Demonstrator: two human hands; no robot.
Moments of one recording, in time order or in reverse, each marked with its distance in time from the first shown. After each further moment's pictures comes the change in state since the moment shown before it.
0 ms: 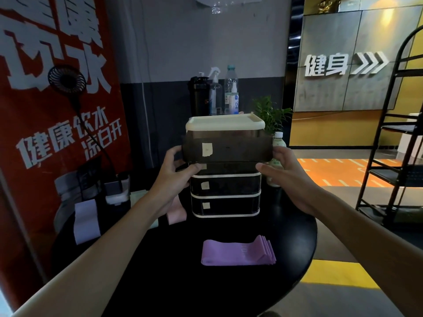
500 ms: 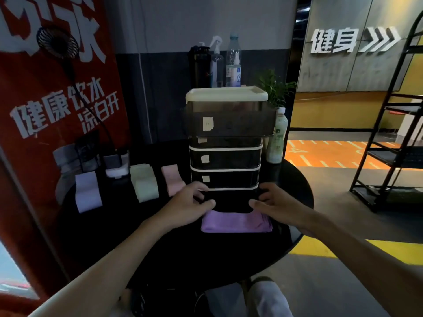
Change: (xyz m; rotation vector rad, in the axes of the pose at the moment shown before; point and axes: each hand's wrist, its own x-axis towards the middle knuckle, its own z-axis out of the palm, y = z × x) left_hand -0.058 -0.082 0.008 0.597 -0.265 -0.143; right_hand -0.064 0.076 0.001 -0.419 -0.274 0.422
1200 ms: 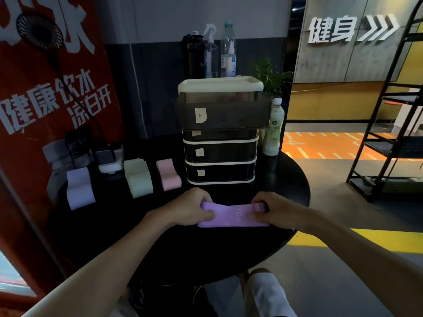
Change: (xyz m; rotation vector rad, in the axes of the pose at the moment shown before) left_hand 0.012 0.000 0.016 0.296 -0.233 0.084; right_hand 0.001 0.017 0.002 -0.422 -0.116 -0.108
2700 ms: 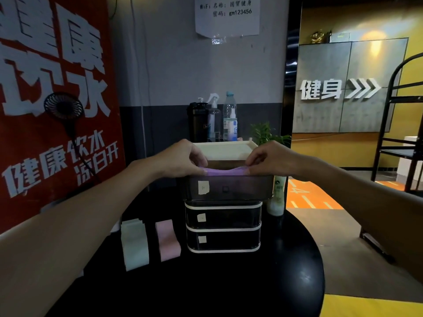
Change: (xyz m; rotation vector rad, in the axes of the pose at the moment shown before) left_hand 0.062 0.082 -0.210 0.140 0.315 0.249; right_hand 0.070 -0.121 -0.190 -0.035 0.336 -0.307
